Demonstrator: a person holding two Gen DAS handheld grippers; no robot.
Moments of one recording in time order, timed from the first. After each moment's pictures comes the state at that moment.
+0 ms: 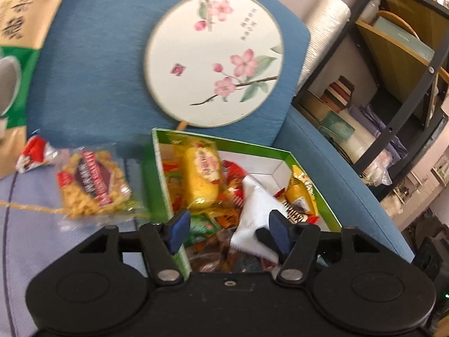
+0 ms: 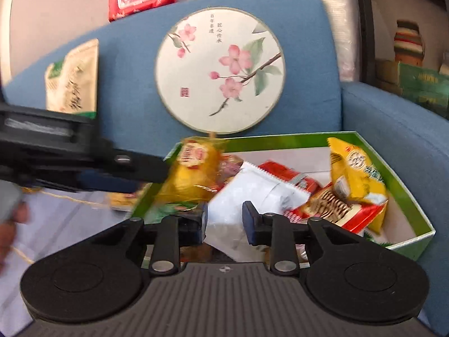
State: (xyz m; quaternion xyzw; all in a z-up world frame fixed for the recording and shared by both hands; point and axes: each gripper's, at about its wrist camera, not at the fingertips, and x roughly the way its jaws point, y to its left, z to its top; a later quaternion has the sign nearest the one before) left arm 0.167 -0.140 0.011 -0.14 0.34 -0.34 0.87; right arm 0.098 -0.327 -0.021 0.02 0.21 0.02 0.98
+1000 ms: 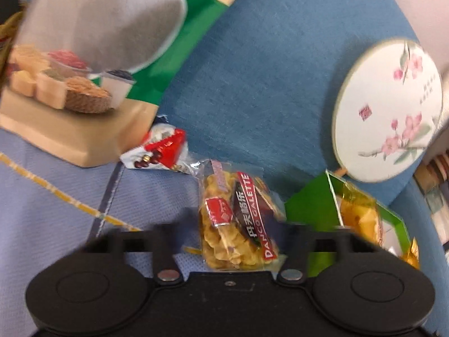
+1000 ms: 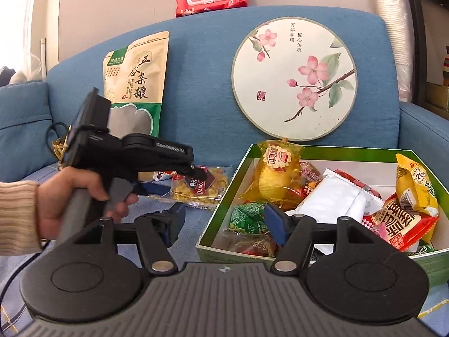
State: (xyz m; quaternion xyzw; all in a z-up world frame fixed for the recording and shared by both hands) left arm 0.260 -0.072 -0.056 -0.22 0.37 -0.17 0.89; right arm 0.086 -0.272 -0.019 0.01 0.20 0.13 0.97
